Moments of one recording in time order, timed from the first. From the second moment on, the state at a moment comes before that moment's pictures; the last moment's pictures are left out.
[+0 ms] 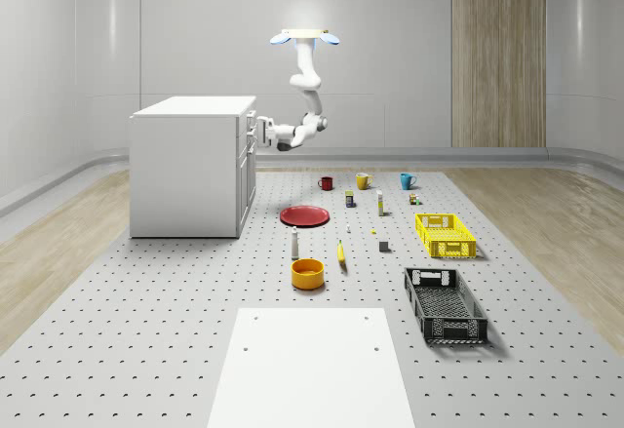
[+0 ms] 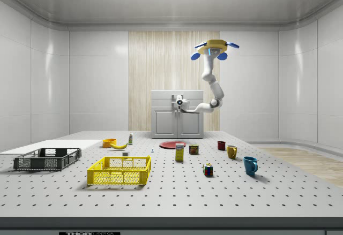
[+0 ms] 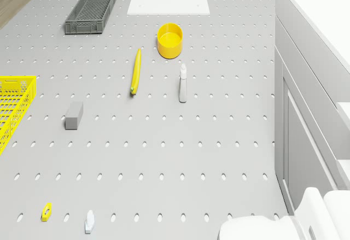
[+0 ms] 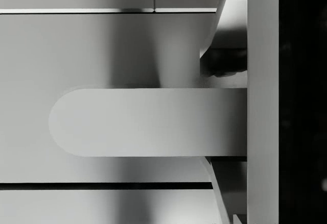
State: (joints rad) arm 0.62 -0.55 -0.10 -2.32 1.64 2.11 0.55
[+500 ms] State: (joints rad) arm 0.59 -0.56 -0.09 -2.33 1.63 2.08 0.56
